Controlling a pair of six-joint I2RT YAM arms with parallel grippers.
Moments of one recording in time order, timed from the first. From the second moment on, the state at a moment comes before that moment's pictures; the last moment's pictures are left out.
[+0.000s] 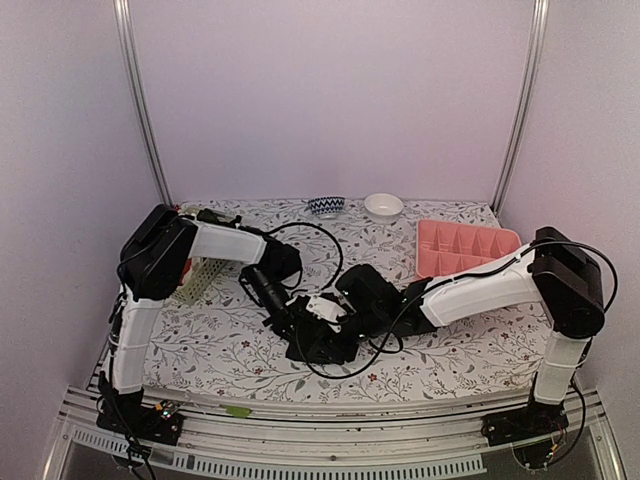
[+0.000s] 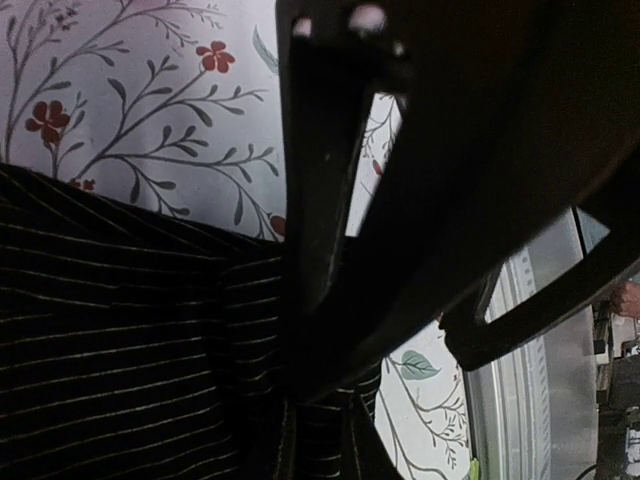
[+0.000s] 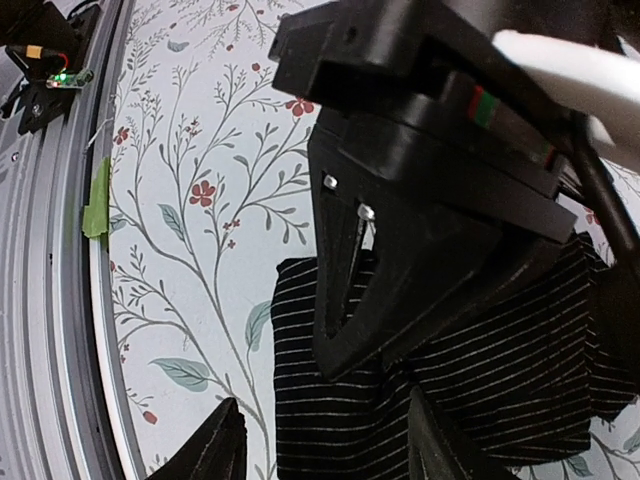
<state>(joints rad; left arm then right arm) -0.68 2.29 1.57 -1.08 0.91 1.01 1.07 1.86 1.06 0.00 -0.24 -0.08</state>
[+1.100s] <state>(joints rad) -0.48 1.56 1.00 -0.50 0.85 0.84 0.96 1.97 1.06 0.05 -0.60 0.06</state>
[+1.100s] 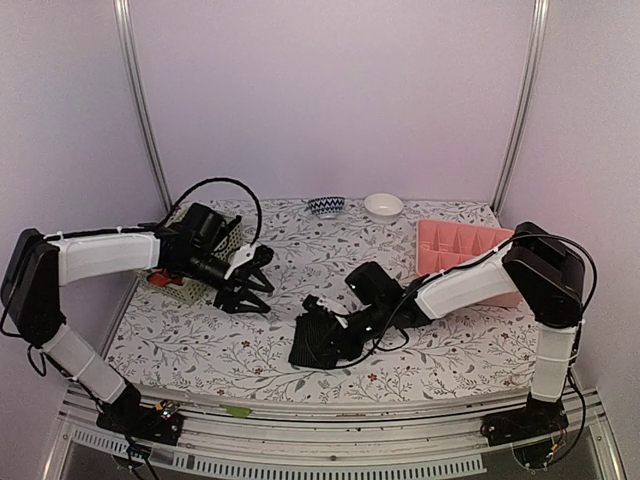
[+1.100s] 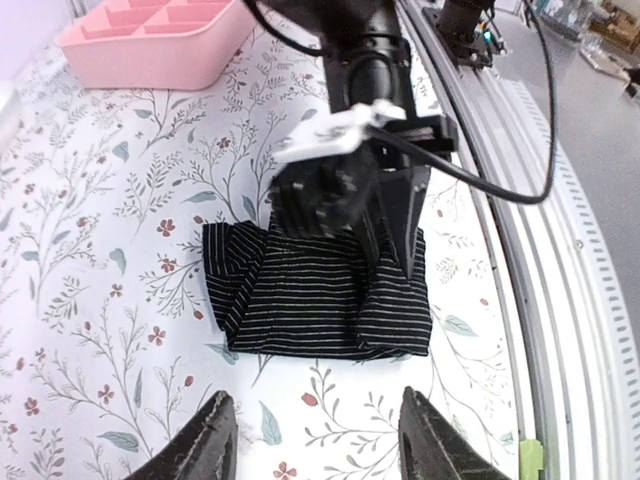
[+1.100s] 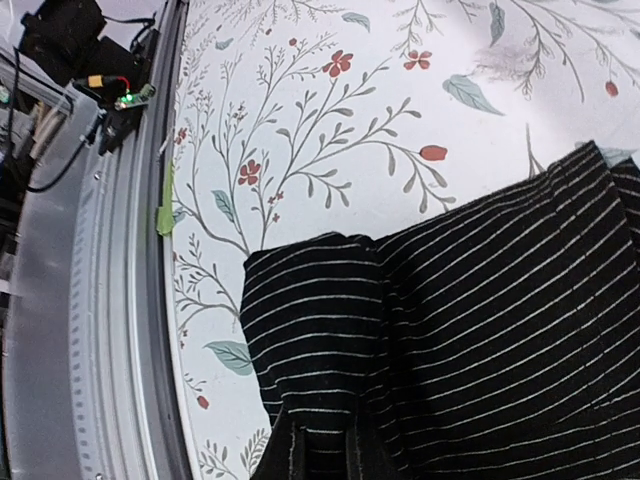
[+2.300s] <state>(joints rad) -0.93 1.62 0.69 0.07 0.31 0.92 0.82 2.20 1.19 0.12 -1.08 0.43</state>
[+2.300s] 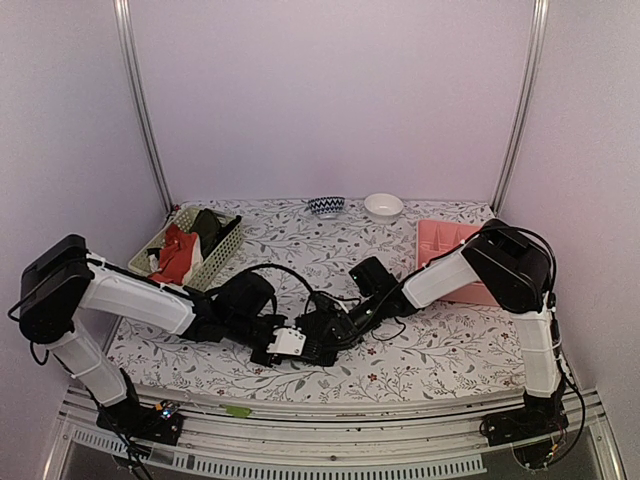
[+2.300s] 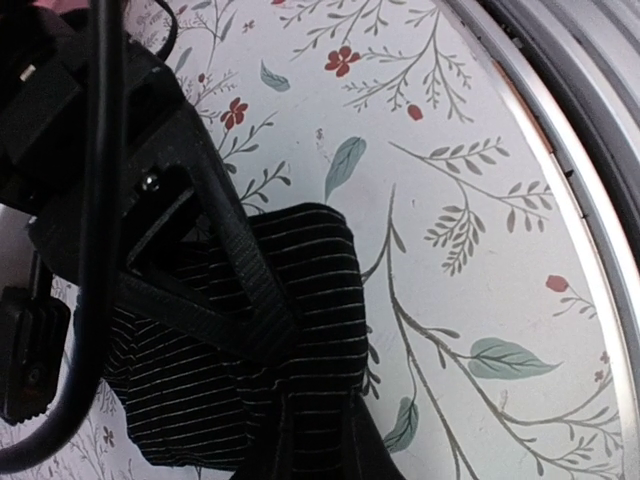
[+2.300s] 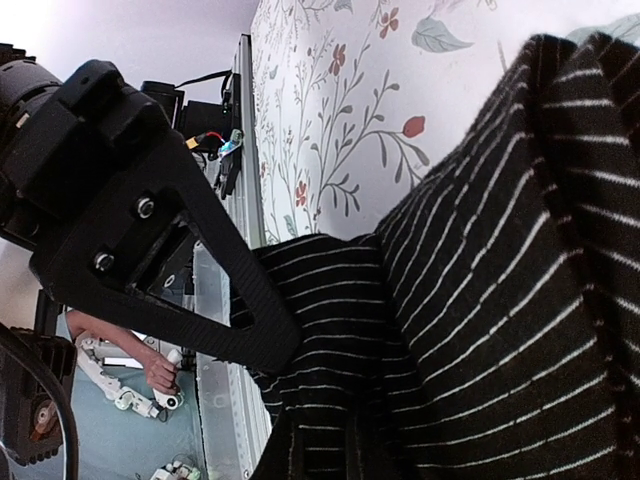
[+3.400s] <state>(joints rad) -0.66 2.25 1.53 -1.02 0.95 0.96 1.00 1.68 0.84 0.08 -0.32 0.06</state>
